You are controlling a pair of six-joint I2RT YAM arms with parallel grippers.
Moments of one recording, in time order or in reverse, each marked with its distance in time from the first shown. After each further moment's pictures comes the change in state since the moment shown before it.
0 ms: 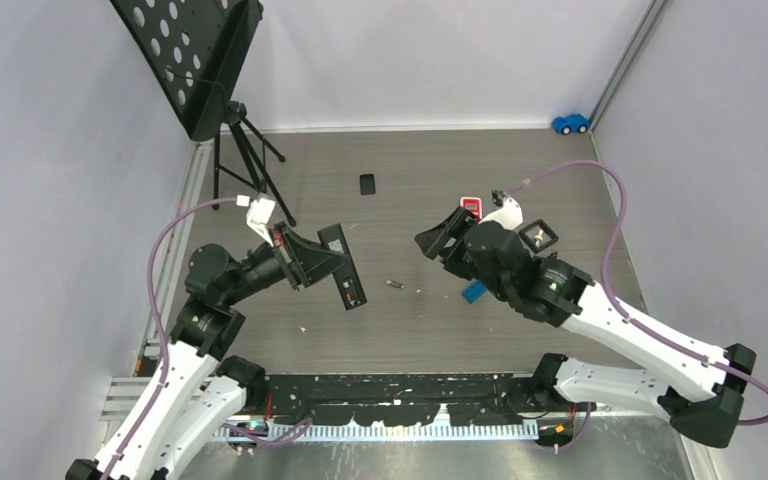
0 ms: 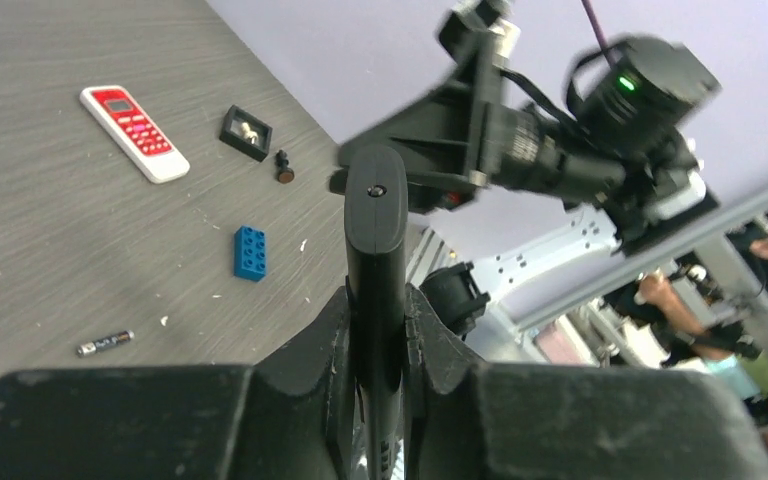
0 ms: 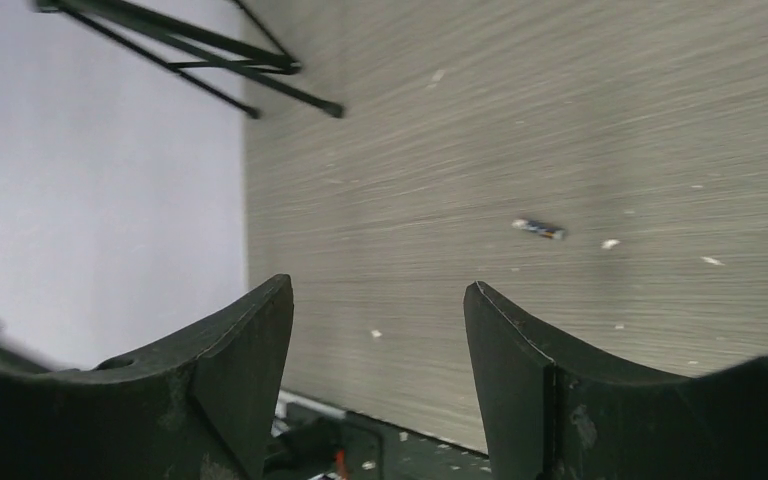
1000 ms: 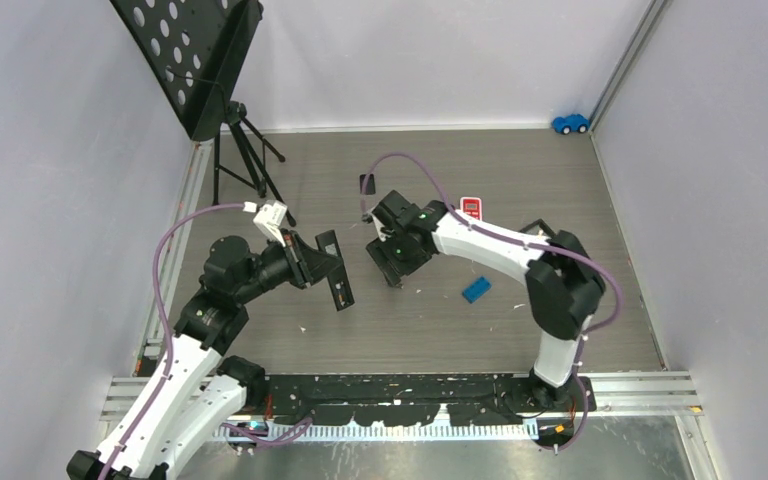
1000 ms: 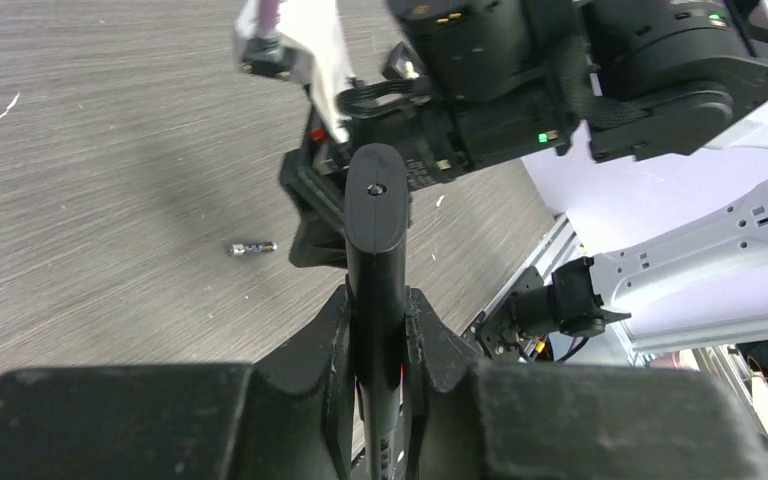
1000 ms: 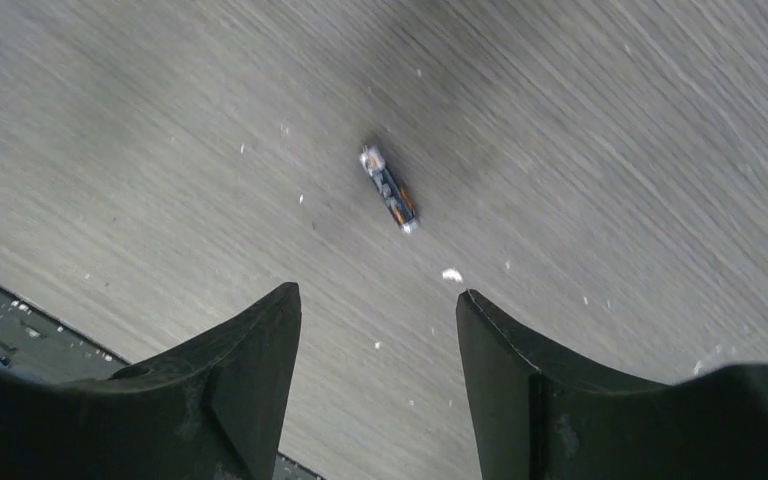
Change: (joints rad) left arm 0.000 0.015 0.000 -0.290 -0.177 0.213; right arm -0.146 0.808 0.359 -0.250 -0.489 -0.982
